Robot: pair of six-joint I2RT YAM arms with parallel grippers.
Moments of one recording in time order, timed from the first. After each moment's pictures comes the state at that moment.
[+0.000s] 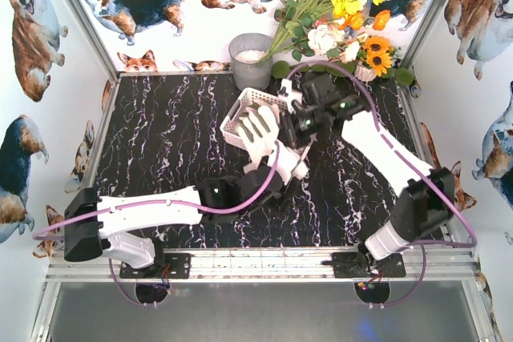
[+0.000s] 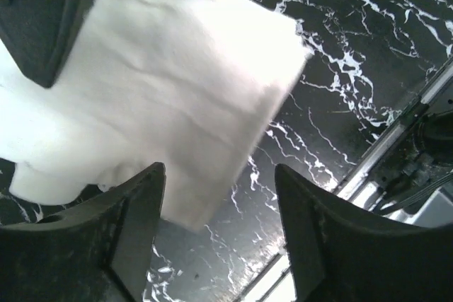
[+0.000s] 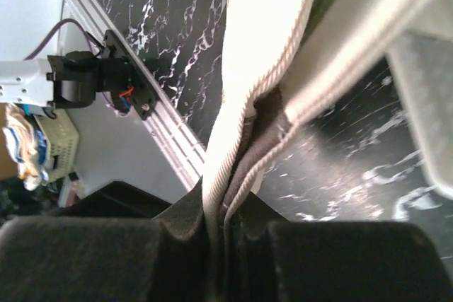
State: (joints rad) left arm -1.28 1.37 1.06 -0.25 -0.40 -0.37; right arm 0.47 1.52 1.39 -0.81 -0.71 0.27
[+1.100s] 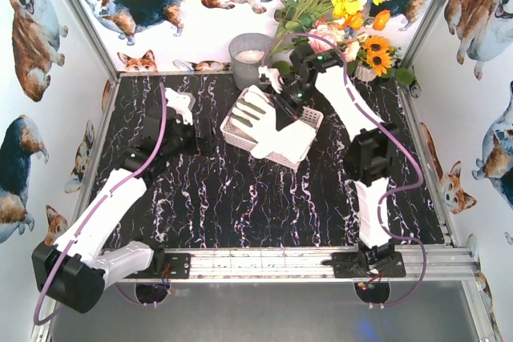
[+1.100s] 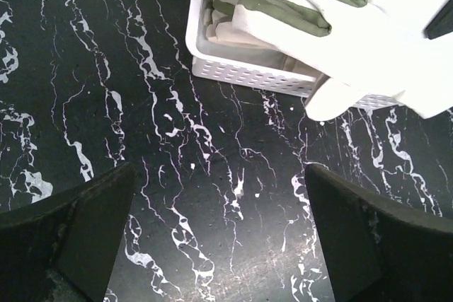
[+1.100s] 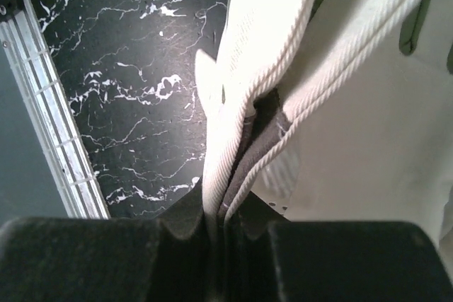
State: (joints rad) left arm -0.36 1.06 0.95 -0.41 0.07 -0.26; right arm 0.37 2.14 2.22 -1.39 -0.72 -0.64
